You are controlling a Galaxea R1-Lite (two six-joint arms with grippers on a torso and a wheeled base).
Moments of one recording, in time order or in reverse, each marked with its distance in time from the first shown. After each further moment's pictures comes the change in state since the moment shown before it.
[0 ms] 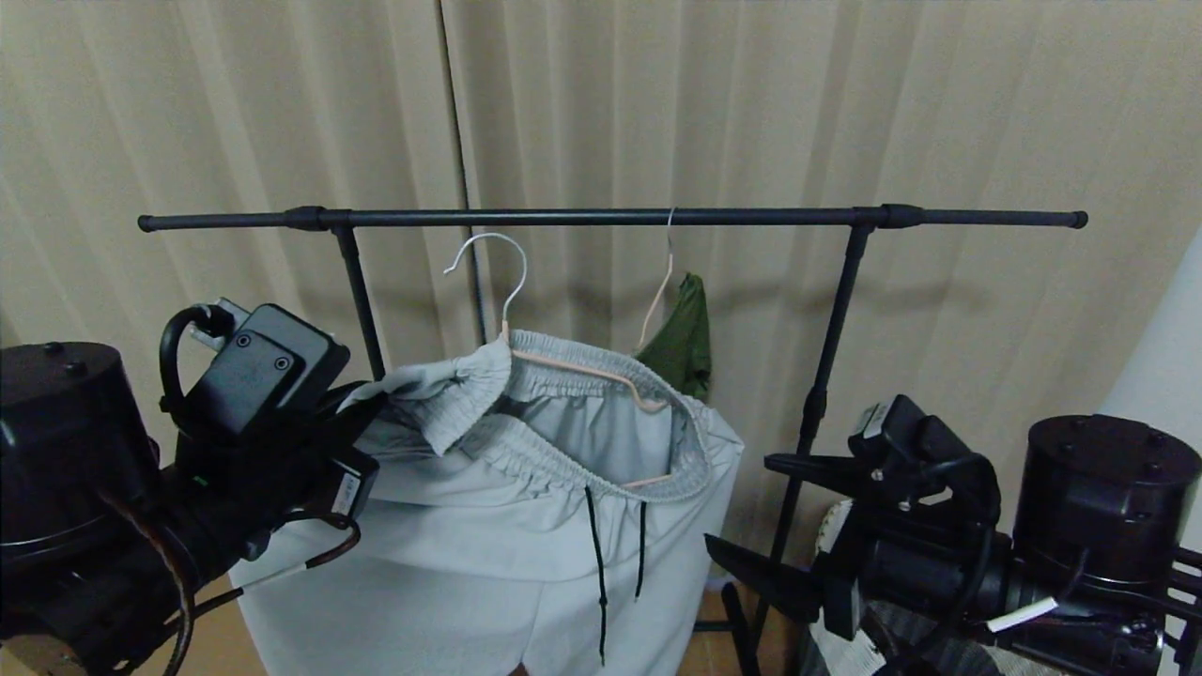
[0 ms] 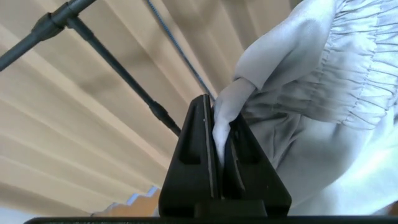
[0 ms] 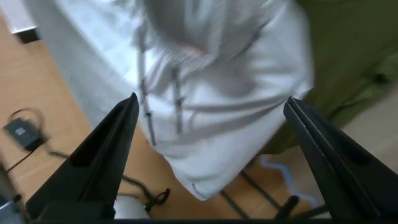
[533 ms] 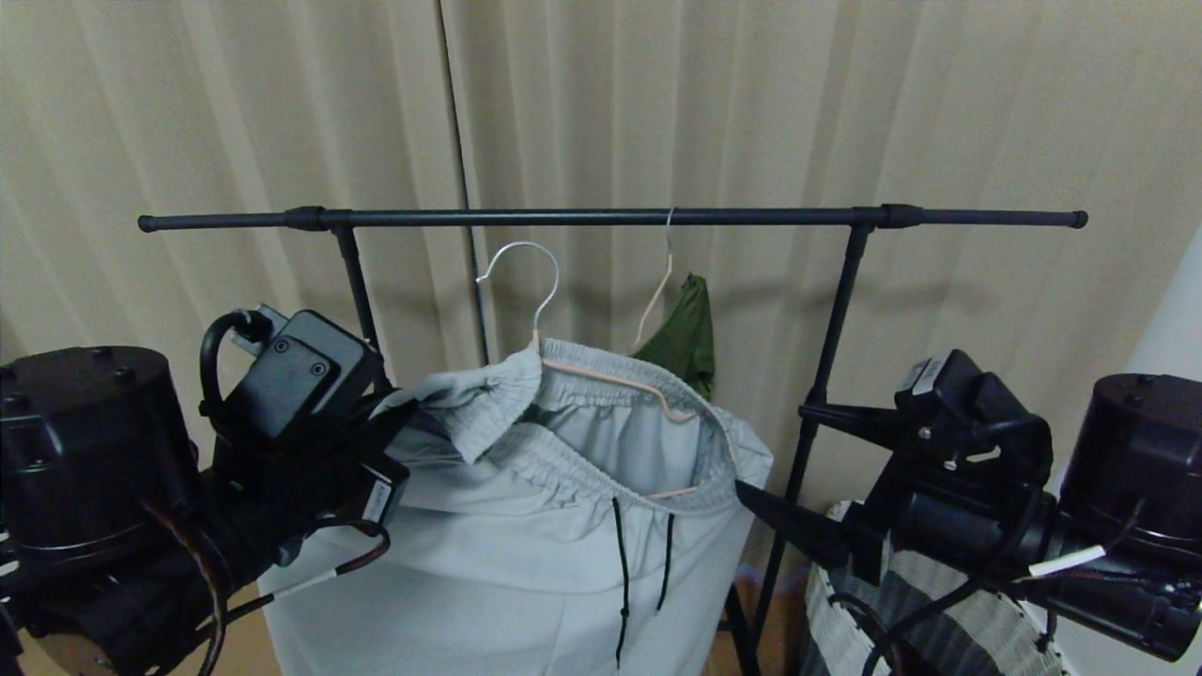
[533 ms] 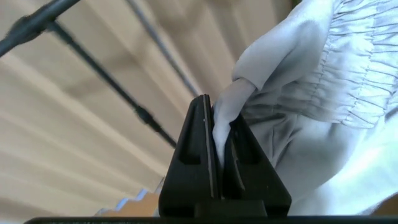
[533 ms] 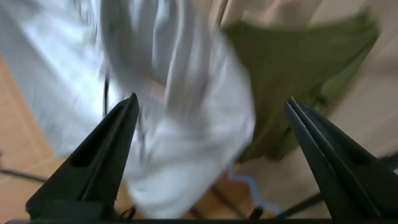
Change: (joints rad) left arm -0.065 0.034 -0.018 0.001 0.002 -0.032; right arm -0.076 -0.052 -0.050 0.008 0.005 -0.105
